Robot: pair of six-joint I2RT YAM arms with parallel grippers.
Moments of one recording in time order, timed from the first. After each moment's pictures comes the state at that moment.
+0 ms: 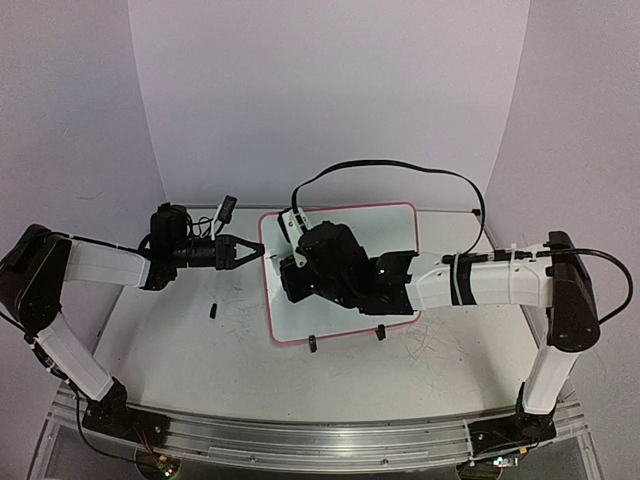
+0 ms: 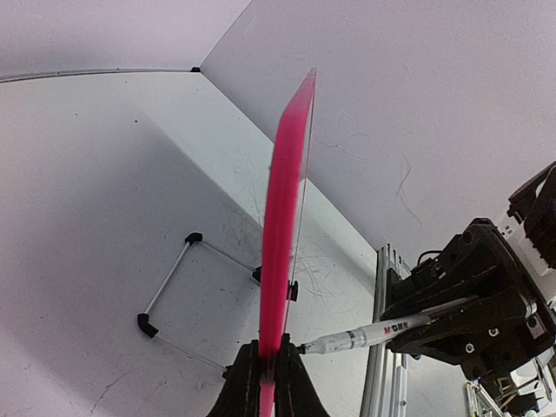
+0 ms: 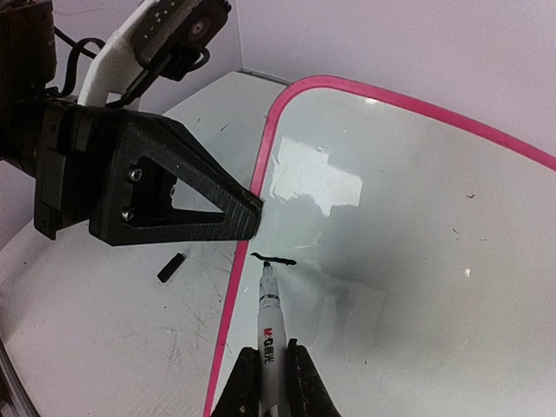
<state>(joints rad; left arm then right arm) -0.41 1.58 0.77 0.58 0.90 -0.49 1.15 1.85 1.41 -0.03 0.42 0.26</state>
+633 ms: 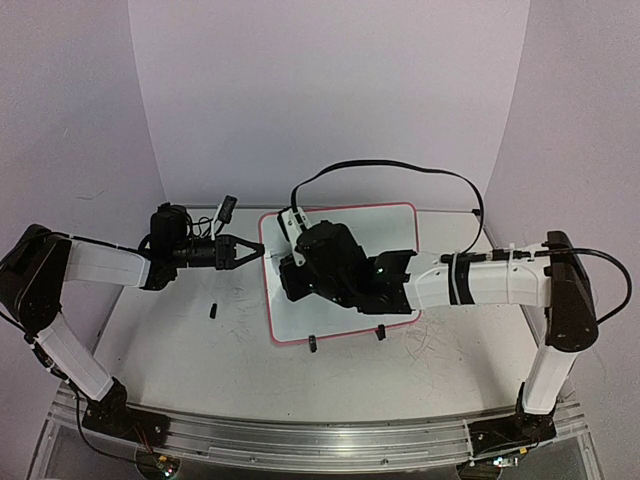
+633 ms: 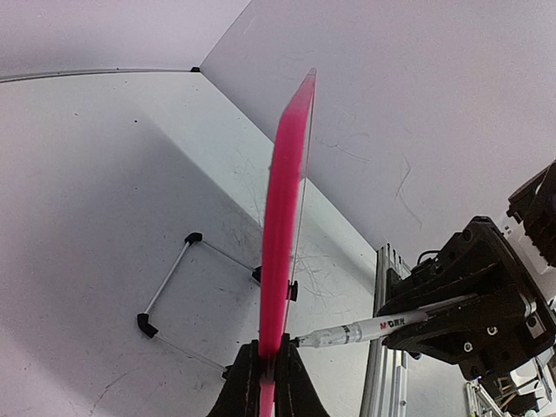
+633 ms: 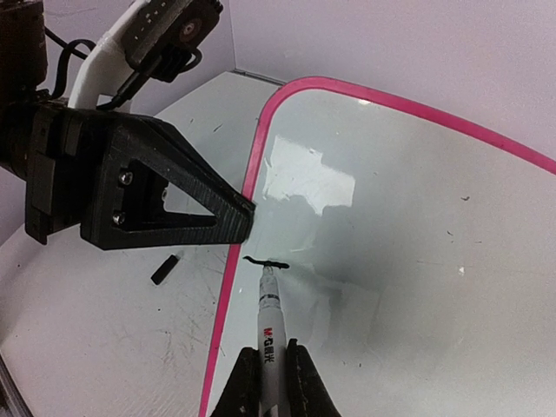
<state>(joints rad) -0.41 1.58 0.77 0.58 0.90 -0.49 1.15 1.86 1.43 -0.04 0.44 0.26</state>
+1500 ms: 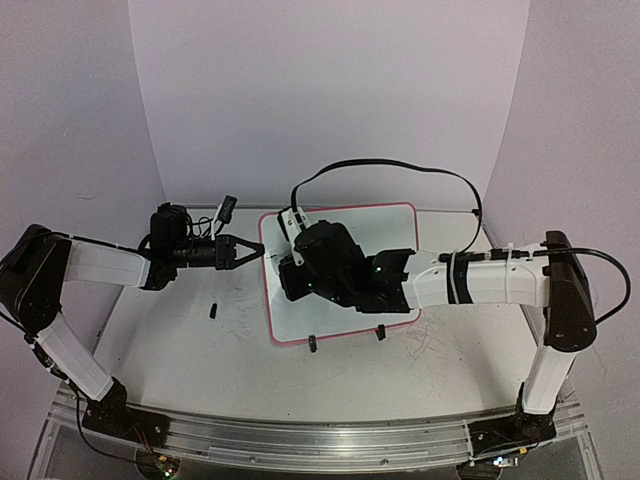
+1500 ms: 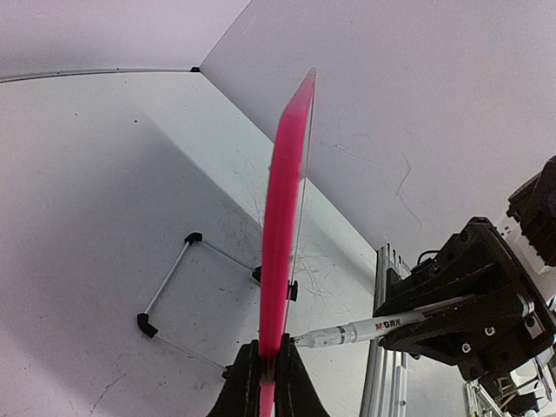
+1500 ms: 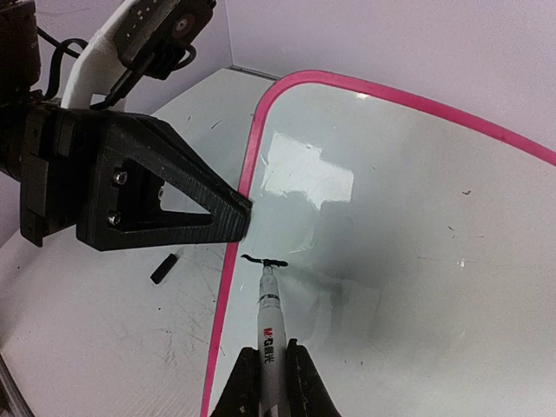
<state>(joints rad) -0.41 1.58 0.77 0.58 0.90 -0.49 1.15 1.87 1.44 -0.07 0.45 0.28</state>
